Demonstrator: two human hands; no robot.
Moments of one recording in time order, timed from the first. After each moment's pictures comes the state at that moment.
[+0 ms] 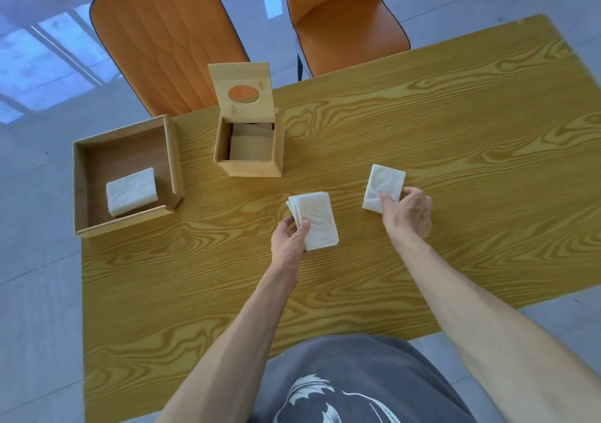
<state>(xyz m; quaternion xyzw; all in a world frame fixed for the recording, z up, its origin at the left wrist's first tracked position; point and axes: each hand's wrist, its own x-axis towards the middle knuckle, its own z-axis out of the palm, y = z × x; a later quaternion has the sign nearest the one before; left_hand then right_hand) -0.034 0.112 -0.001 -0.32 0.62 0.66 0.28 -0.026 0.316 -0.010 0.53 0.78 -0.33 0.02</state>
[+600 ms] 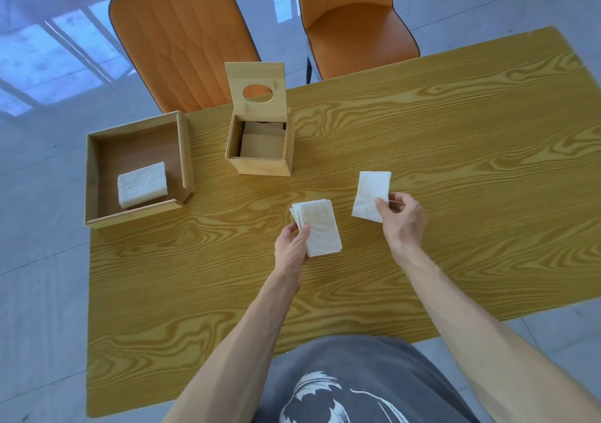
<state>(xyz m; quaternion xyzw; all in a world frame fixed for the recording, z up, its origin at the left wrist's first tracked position) -0.025 0.101 -0.004 -0.33 0.60 0.67 0.28 -0.012 0.295 0.001 0.44 0.75 -0.50 -0.05</state>
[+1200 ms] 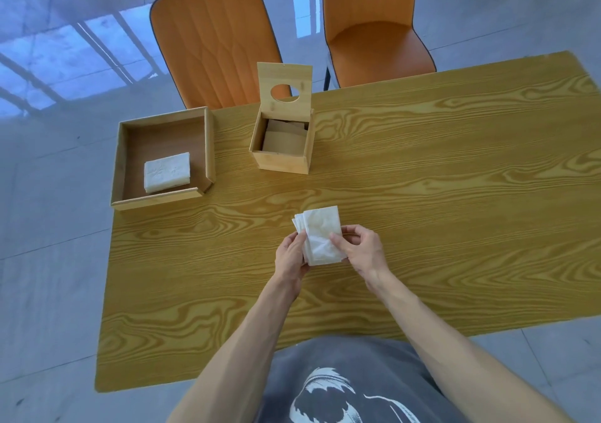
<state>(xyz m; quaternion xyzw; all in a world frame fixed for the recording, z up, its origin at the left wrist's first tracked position) -0.001 0.069 -0.003 -0.36 0.55 0.70 0.27 0.022 0.214 -0.004 0.30 0.69 -0.65 0.12</state>
